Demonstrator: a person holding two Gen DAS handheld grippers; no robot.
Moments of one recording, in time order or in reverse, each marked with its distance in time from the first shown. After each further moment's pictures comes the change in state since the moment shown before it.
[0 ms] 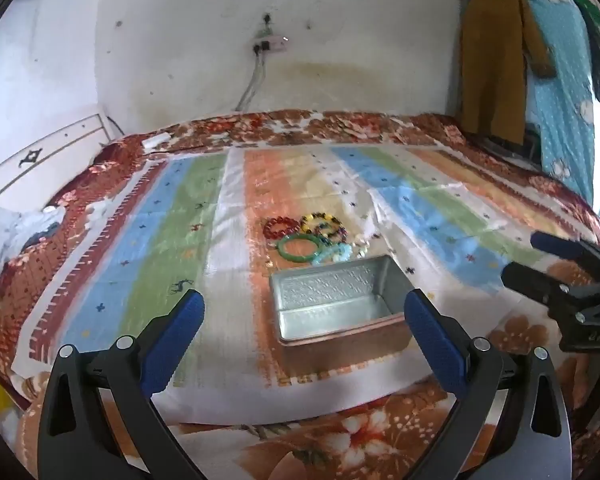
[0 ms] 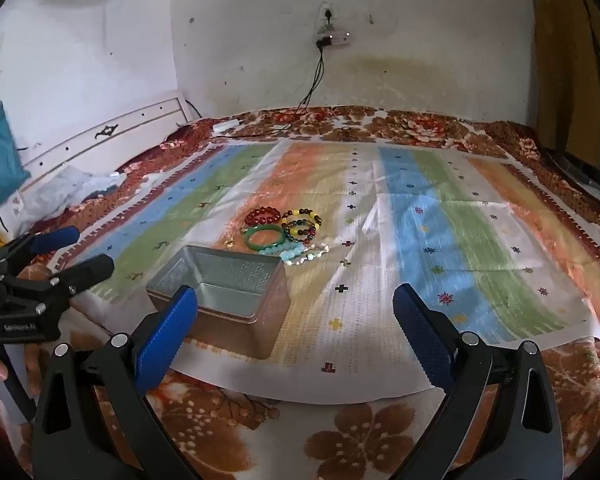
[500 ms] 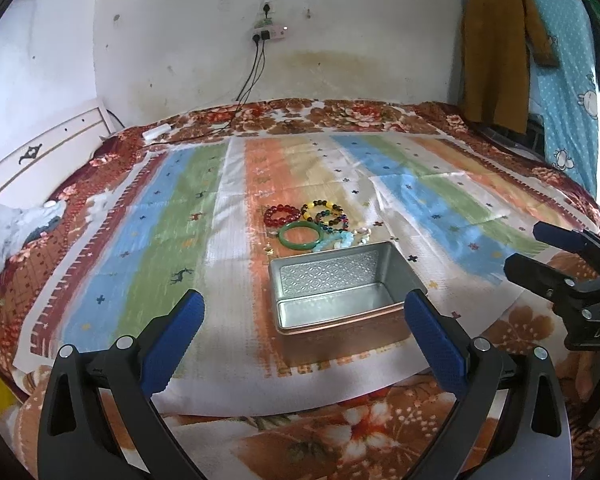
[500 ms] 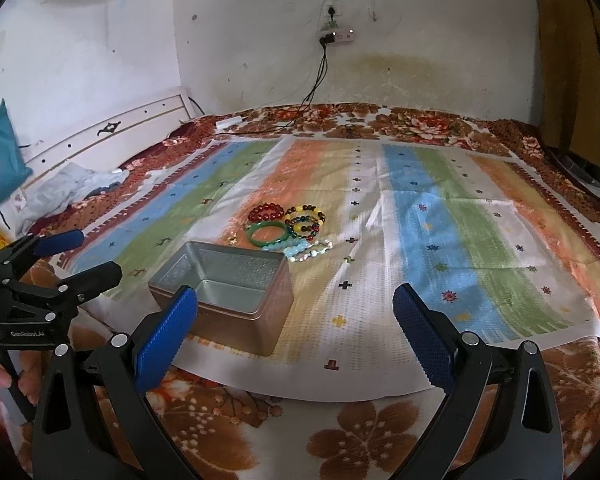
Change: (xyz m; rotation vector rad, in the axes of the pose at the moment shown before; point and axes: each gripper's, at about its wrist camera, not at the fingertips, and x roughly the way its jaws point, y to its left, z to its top) left arm 0.005 -0.001 -0.003 -0.005 0.030 0.017; right arm -0.001 0.004 -0.001 -0.003 0.010 0.007
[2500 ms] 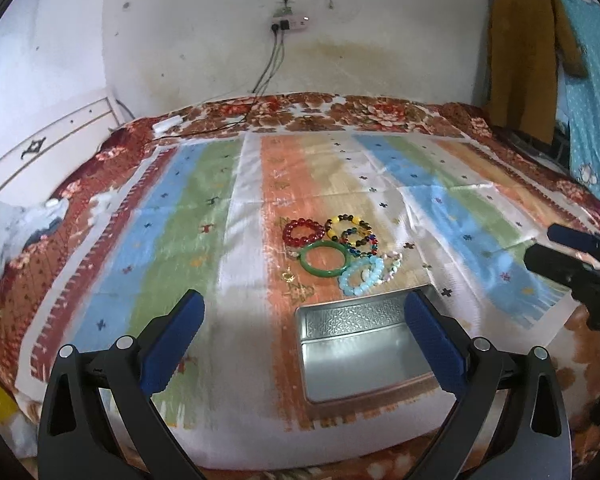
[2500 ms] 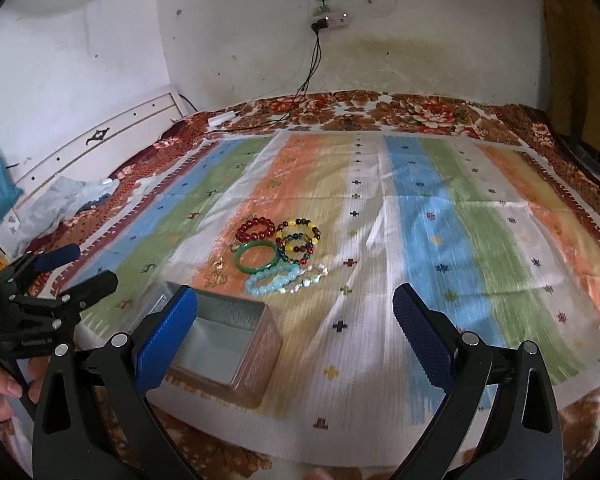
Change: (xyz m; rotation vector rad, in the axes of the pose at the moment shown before) left arm 0.047 0.019 0.049 -0.022 0.035 0.036; right arm 0.057 -0.024 0.056 0.053 0.066 0.029
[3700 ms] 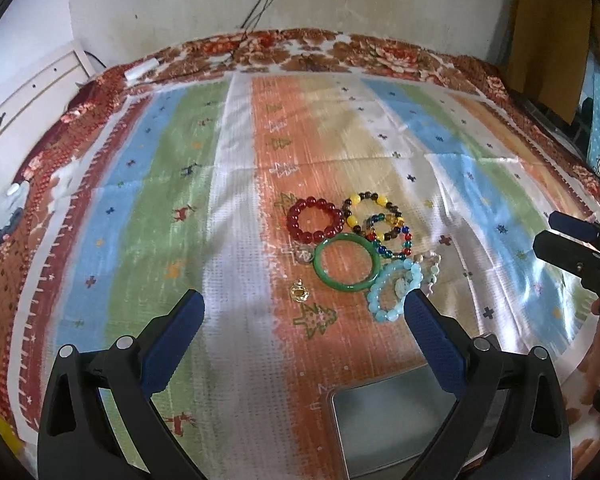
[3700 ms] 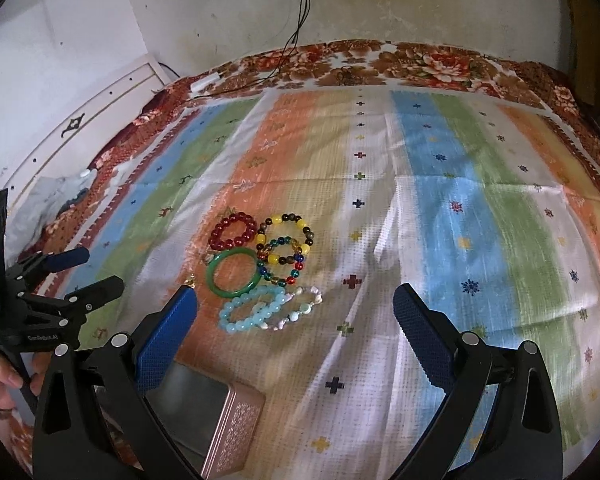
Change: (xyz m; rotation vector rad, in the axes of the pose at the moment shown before) left arm 0.115 0.033 0.051 -0.026 0.267 -0.060; right arm 0.100 -0.023 0.054 0.054 0.199 0.022
